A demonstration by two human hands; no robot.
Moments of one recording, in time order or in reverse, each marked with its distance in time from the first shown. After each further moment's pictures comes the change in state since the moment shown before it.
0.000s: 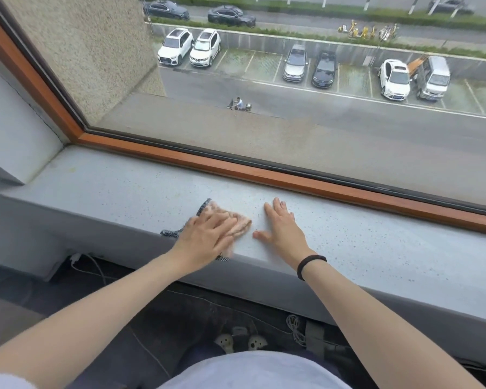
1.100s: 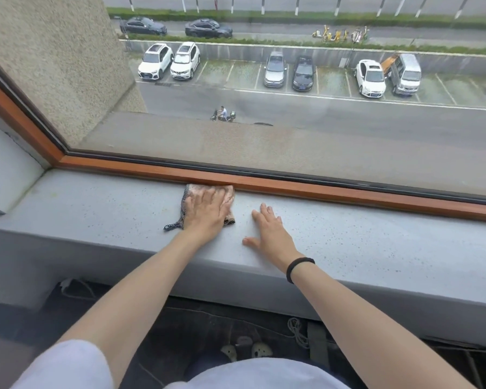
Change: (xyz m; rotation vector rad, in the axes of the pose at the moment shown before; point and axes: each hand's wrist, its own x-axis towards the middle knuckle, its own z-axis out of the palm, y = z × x) left_hand 0.086 -0.005 -0.003 -0.019 -0.116 -0.351; right_hand -0.003 -0.013 -0.001 0.071 0.021 0.020
